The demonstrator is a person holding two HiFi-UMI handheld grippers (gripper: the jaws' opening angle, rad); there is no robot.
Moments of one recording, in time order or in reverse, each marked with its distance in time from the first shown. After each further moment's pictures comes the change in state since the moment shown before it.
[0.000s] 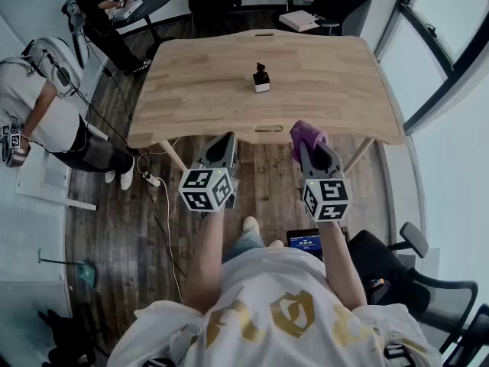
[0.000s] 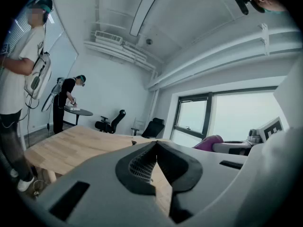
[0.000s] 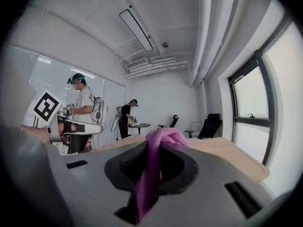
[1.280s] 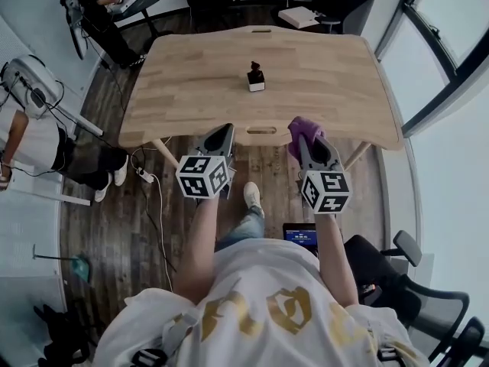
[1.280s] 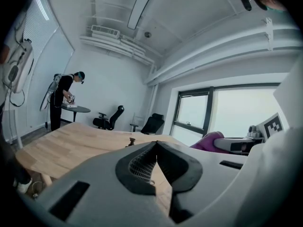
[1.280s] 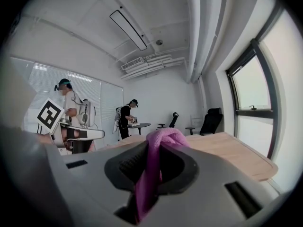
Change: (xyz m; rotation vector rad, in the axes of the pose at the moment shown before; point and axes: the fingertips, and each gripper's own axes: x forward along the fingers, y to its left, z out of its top) left arm 0.061 0.002 -0.008 0.017 0.055 -0.009; right arm 0.036 -0.045 -0.004 0.074 0.004 0.024
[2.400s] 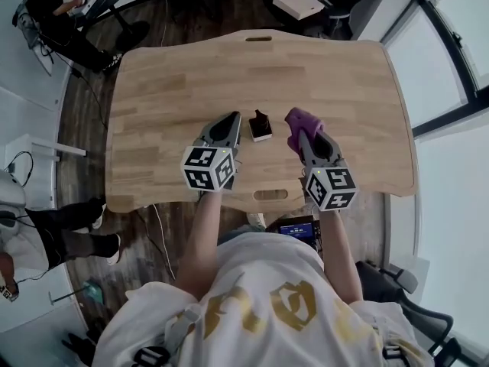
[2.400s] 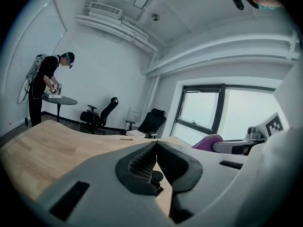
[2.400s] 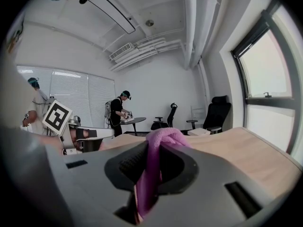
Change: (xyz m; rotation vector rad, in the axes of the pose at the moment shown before) left arm 0.293 0.169 0.056 -0.031 0.074 -0.107; right arm 0.312 -0.085 0.015 0.062 0.107 -0.006
